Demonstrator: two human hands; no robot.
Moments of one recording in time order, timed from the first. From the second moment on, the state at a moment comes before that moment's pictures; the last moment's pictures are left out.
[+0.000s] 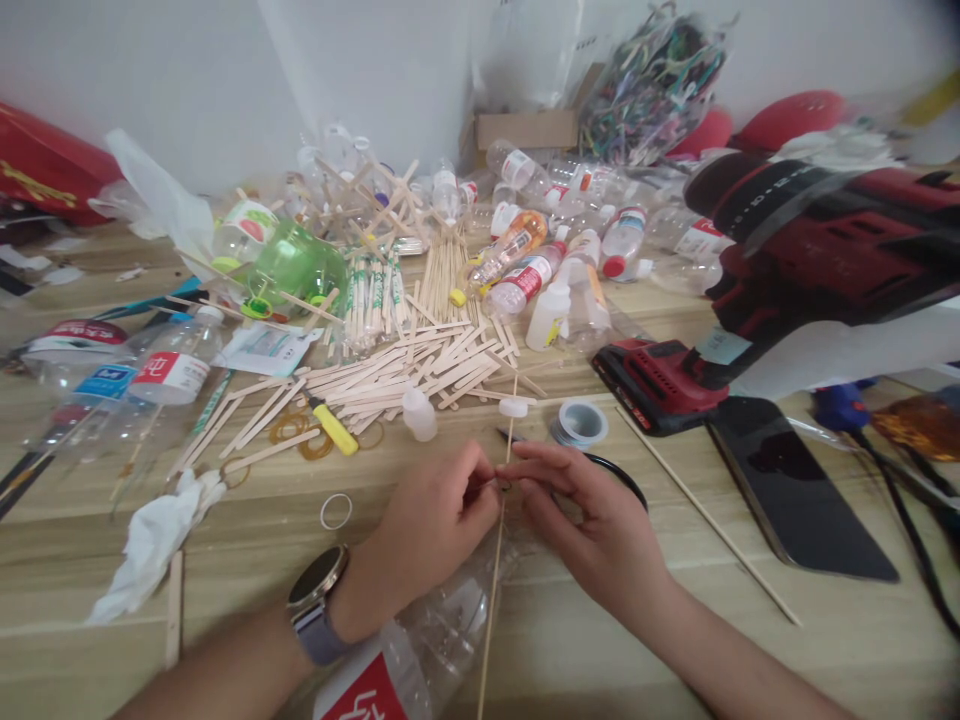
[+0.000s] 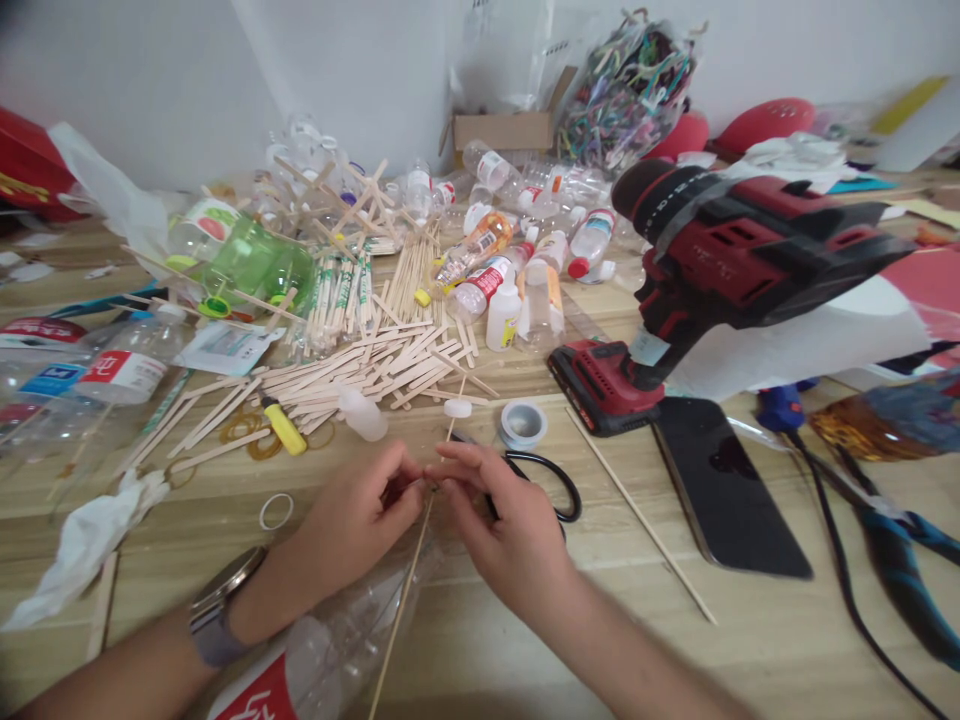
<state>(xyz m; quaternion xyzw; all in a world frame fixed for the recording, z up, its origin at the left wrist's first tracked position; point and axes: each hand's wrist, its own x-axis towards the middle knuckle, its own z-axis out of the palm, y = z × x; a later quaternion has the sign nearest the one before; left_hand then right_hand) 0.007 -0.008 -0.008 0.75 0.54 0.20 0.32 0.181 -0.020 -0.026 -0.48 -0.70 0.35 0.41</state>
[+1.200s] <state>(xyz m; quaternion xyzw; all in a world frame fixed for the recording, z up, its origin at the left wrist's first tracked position) 0.008 -0.007 -0.004 0.76 0.51 0.21 0.35 0.180 -0.015 -0.033 -0.49 -0.74 0.21 0.42</state>
